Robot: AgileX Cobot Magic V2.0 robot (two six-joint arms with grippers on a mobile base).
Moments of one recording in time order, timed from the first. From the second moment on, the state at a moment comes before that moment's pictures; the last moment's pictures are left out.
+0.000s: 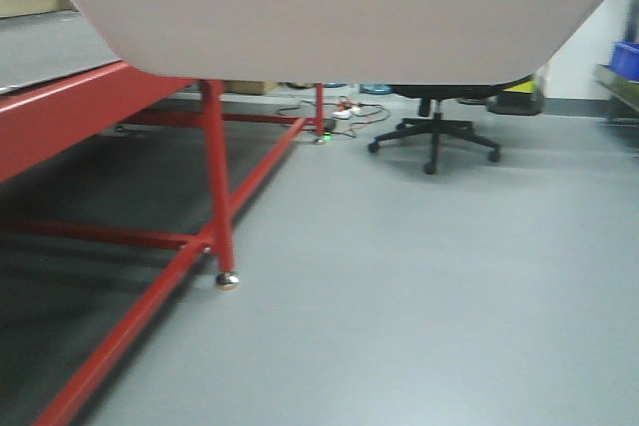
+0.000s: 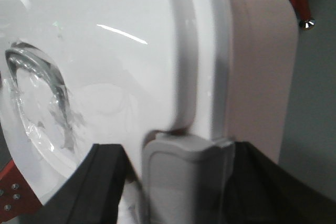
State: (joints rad) left arm -0.03 1.21 -1.20 -1.07 1.12 0.66; right arm -0.20 1.11 -1.07 1.14 1.15 -0.72
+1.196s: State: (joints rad) left arm -0.03 1.21 -1.20 -1.07 1.12 0.66; right arm -0.20 1.11 -1.07 1.14 1.15 -0.72
